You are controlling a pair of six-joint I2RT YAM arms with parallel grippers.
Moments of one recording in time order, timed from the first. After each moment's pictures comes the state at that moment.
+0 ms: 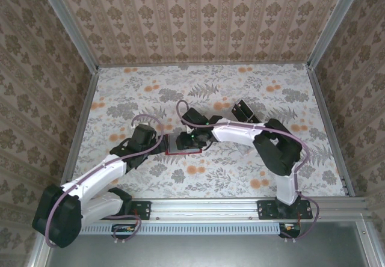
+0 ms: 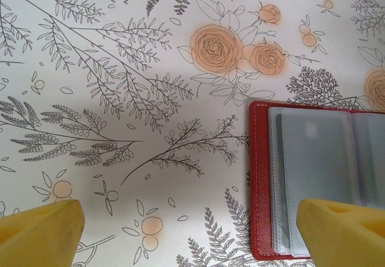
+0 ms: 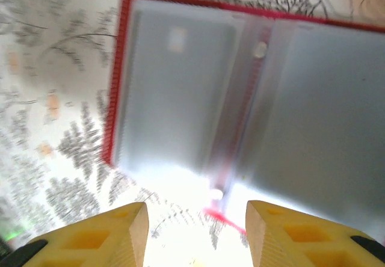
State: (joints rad) left arm -0.56 1.04 0.49 -0.34 -0.20 -0.59; right arm 0.82 1.90 1.30 -0.44 -0.23 0.65
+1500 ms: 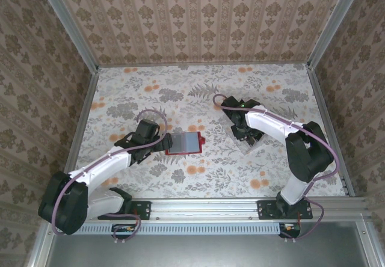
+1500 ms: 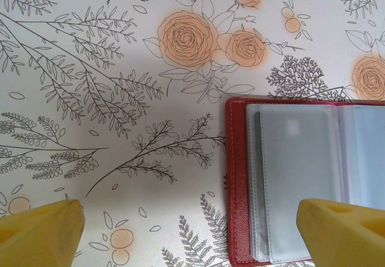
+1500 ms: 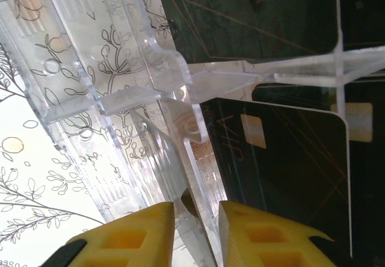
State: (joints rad) left arm -0.55 1.17 0.56 -0.34 -0.13 -0.57; right arm 0.50 1.70 1.19 -0.99 0.38 0.26
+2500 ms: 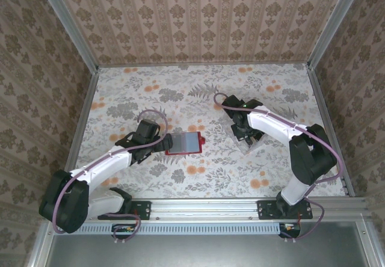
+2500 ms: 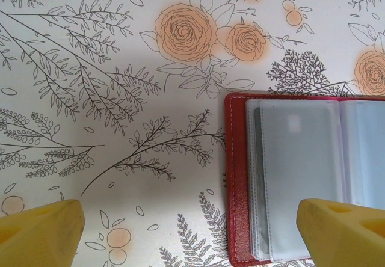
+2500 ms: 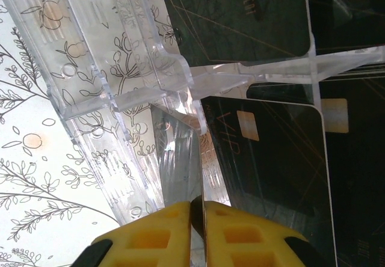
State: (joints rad) left arm -0.55 1.18 0.56 -0.34 -0.12 -0.57; right arm 0.50 1.67 1.18 -0.99 0.37 0.24
